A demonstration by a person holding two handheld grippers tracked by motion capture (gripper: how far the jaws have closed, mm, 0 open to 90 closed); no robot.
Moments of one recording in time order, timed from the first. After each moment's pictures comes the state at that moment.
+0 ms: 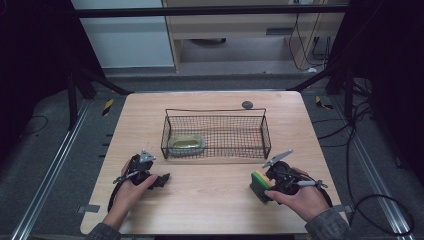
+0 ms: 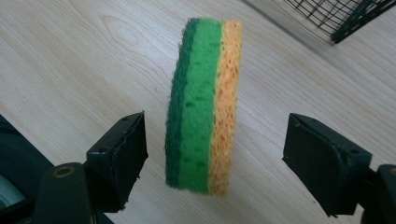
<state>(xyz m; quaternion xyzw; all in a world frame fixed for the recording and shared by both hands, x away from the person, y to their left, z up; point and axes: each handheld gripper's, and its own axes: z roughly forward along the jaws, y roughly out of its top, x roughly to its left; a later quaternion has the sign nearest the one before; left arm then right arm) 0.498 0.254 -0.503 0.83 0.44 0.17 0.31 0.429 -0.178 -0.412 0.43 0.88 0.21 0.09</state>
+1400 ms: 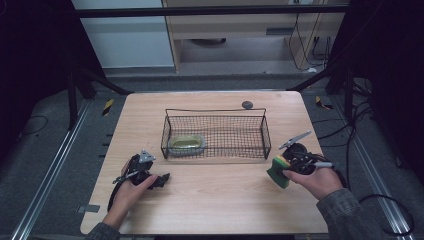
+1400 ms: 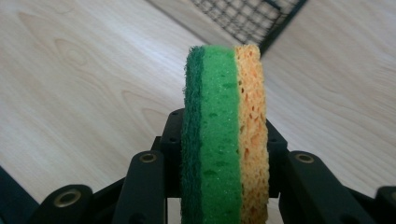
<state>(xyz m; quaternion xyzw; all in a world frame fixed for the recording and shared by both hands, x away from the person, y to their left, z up) 0.498 0.255 -0.504 0.83 0.43 0.18 0.31 0.469 -0.225 -0.393 0.44 0.87 0.22 0.09</state>
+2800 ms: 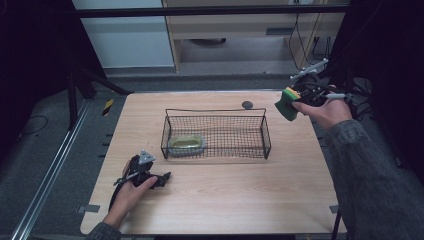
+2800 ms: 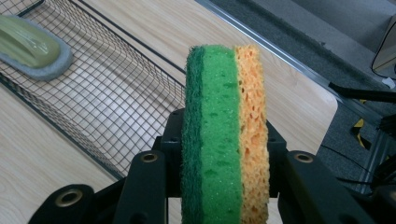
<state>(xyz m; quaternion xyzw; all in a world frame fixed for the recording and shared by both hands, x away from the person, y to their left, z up) 0.497 0.254 -0.509 0.81 0.43 0.19 0.34 0.582 -0.248 -0.272 0.41 0.84 0.27 0.22</state>
